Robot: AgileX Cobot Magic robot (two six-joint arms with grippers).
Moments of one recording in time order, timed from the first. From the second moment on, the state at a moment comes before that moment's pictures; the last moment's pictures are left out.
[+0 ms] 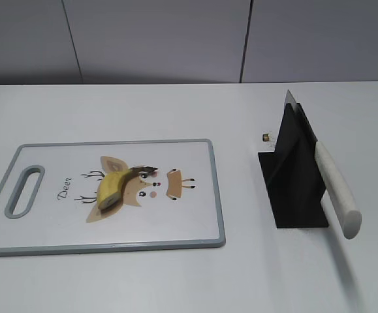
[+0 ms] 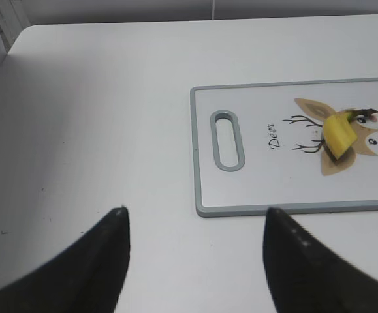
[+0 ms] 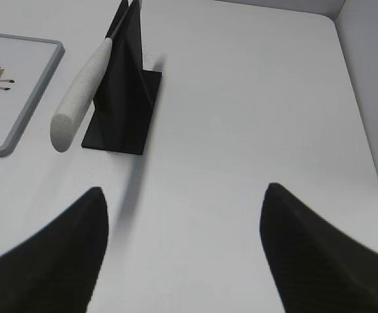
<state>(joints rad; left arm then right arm) 0.05 0.00 -0.50 -0.16 1.08 0.20 0.01 -0.01 -0.50 0.08 1.05 -0.14</state>
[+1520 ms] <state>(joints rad) 0.05 0.00 -0.50 -0.16 1.08 0.20 0.01 -0.01 -0.50 0.08 1.05 -0.14</state>
